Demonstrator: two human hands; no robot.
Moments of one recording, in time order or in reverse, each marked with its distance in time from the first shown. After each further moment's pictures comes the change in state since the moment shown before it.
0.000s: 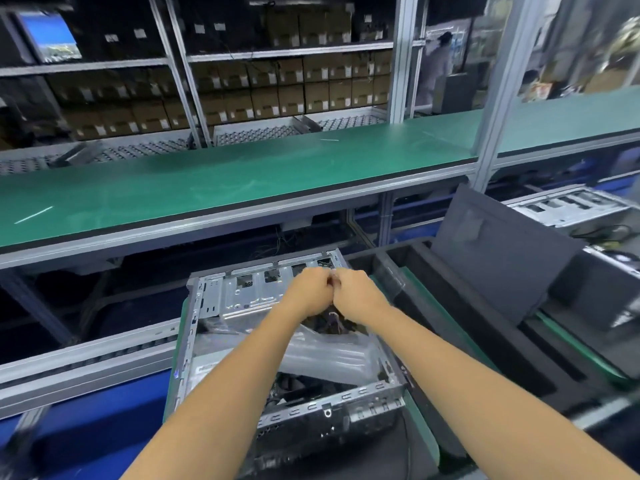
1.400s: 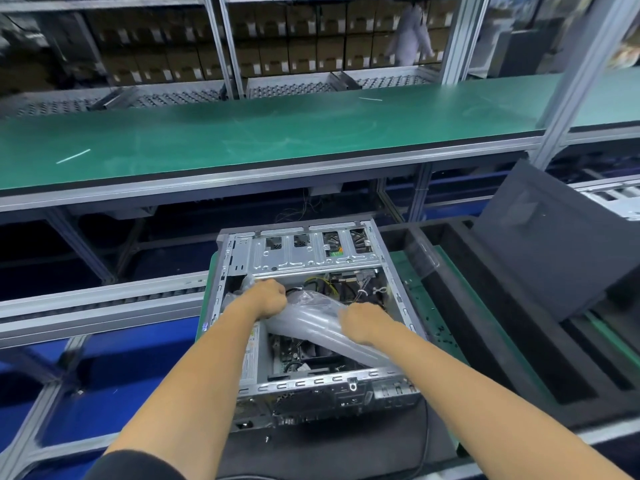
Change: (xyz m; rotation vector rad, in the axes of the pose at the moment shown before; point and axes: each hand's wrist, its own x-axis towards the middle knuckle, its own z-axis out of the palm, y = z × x) left_hand -0.055 -0.134 0.017 -0.018 -0.280 -0.439; right_hand -0.015 0.003 0.078 -0.500 -0.547 -0.133
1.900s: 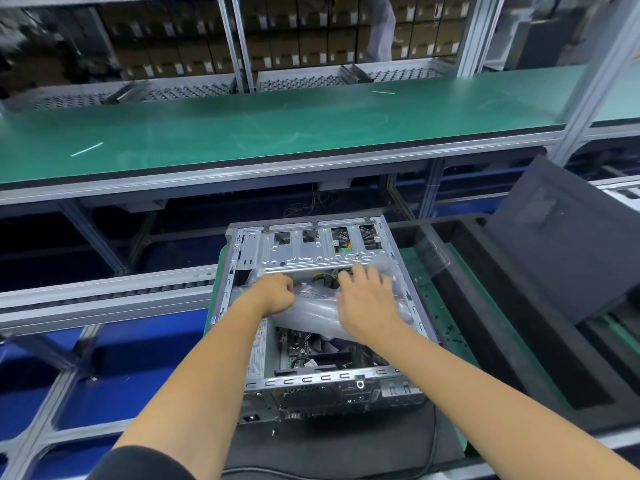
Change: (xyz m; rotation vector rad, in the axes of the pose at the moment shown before) left_hand 0.001 -0.007 0.003 -0.004 0.036 0.030; right_hand -0.011 -0.012 -0.003 -0.095 0.547 0.002
